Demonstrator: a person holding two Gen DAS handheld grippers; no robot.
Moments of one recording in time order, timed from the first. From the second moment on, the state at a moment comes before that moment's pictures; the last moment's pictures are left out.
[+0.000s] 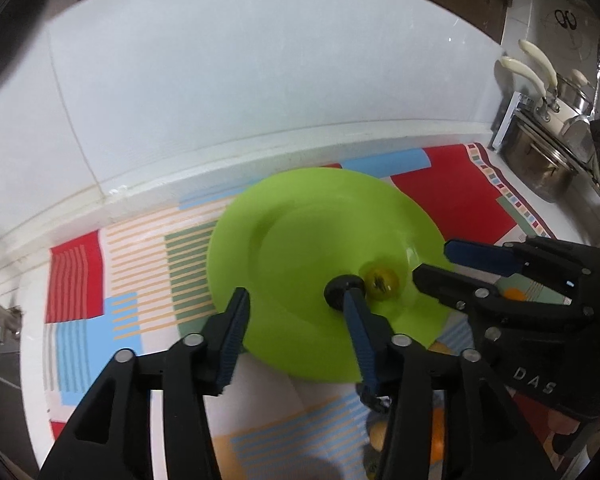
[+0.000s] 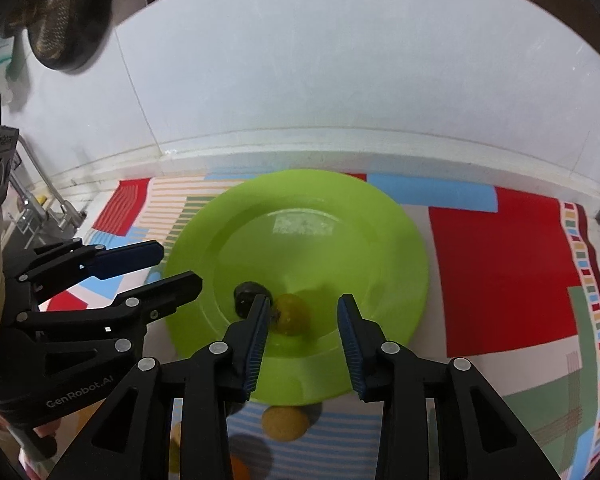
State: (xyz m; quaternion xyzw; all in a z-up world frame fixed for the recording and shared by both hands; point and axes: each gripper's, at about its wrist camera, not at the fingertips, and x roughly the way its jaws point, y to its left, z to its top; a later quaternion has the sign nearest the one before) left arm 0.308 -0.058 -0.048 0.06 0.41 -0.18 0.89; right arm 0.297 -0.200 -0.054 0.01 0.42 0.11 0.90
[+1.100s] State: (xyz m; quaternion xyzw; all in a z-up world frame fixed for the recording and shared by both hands) left arm 0.137 -0.009 0.015 0.06 0.29 -0.09 0.95; right arm 0.133 -0.197 0.005 0.03 0.29 0.06 0.96
